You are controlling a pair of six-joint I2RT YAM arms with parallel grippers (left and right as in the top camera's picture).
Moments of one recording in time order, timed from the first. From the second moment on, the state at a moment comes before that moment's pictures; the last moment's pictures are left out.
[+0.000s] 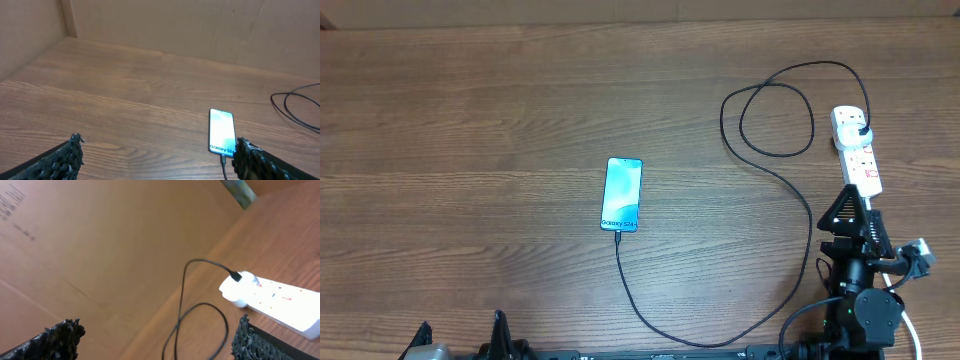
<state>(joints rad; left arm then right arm) 0.07 0.01 1.05 -1.31 -0.02 -0.16 -0.05 0.01 0.13 -0.09 0.25 0.83</state>
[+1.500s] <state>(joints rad) 0.07 0.01 1.05 -1.31 -0.02 -0.16 -0.05 0.04 0.05 -0.10 0.25 0.78</state>
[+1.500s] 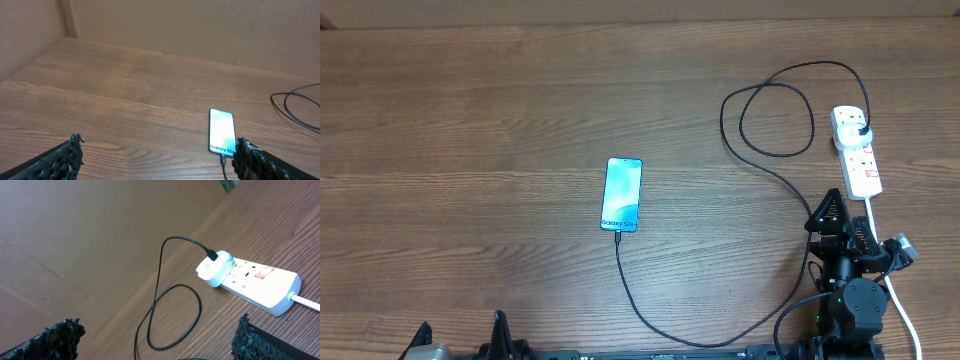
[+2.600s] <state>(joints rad) 0.07 0.01 1.05 -1.31 -0.02 -0.16 -0.04 0.01 0.02 -0.02 0.08 0.30</state>
